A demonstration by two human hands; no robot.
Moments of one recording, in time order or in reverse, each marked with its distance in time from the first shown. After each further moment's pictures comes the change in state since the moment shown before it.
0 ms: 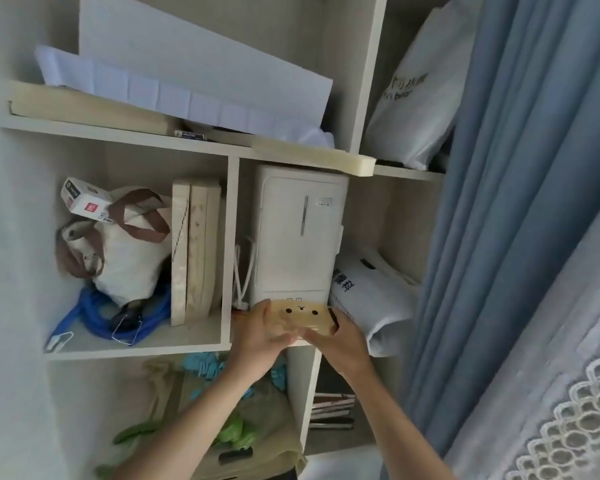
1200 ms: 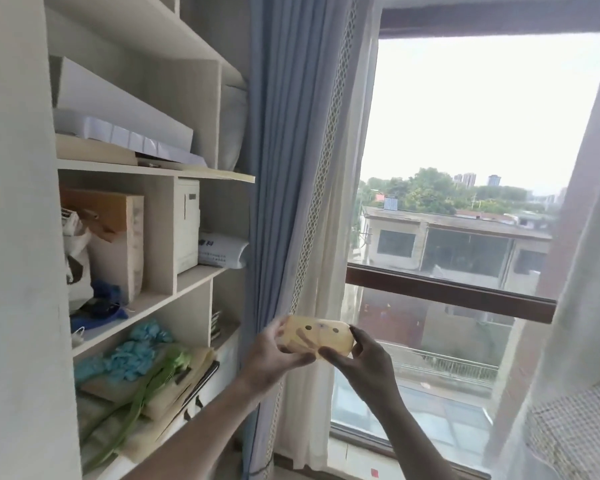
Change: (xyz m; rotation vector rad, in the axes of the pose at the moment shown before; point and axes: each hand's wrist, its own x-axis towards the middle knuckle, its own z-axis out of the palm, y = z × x) left_hand -0.295 -0.001 -0.318 -0.599 -1.156 0.282; right_hand -0.514 -0.322 0.235 -0.373 1.000 0.303
